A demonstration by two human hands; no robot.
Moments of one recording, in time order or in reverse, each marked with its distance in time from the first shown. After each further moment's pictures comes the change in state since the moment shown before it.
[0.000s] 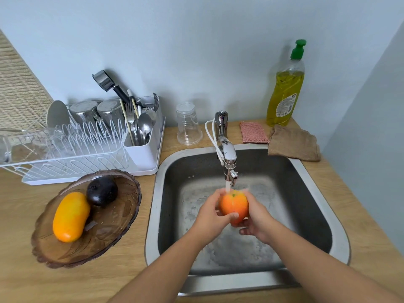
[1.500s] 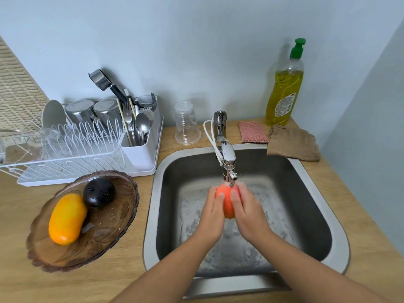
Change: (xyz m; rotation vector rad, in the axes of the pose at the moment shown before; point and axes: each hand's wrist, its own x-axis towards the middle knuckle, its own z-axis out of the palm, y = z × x) left_hand -0.002 0.013 0.013 -0.078 0.114 0.001; right_hand -0.008 0.011 0.013 -0.619 0.221 -0.821
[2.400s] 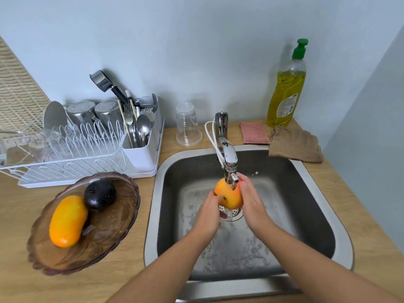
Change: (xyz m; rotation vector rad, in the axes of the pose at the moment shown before) left_hand 0.011 0.009 -0.008 -0.028 0.037 -0.200; right_hand 0.020 -0.012 -0.009 0.448 -0.064 0.173
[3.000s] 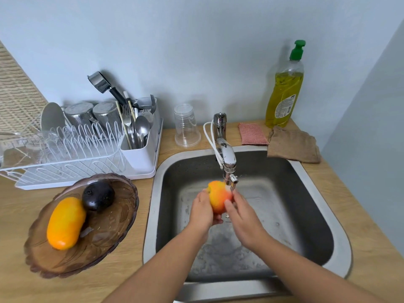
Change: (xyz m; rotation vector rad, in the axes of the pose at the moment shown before) left_hand 0.005 0.007 -0.006 -0.217 0.136 -0.140; right_hand -0.018 0.010 0.010 -0.307 -0.060 -0.053
